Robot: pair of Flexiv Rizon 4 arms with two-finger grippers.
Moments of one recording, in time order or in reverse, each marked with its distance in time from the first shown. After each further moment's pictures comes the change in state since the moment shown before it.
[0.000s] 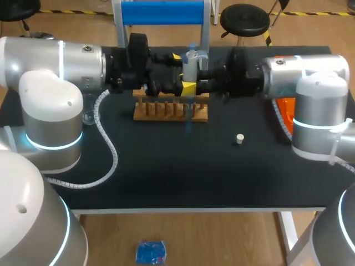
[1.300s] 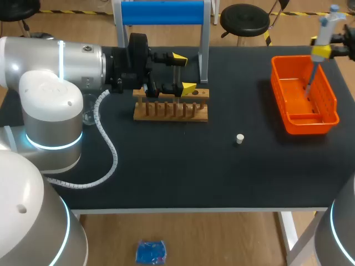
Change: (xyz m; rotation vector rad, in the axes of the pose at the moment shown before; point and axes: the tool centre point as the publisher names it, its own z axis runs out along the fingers) left arm 0.000 0.000 0.000 0.000 0.000 0.000; right arm -0.054 0.044 -0.323 0.073 -0.084 -0.055
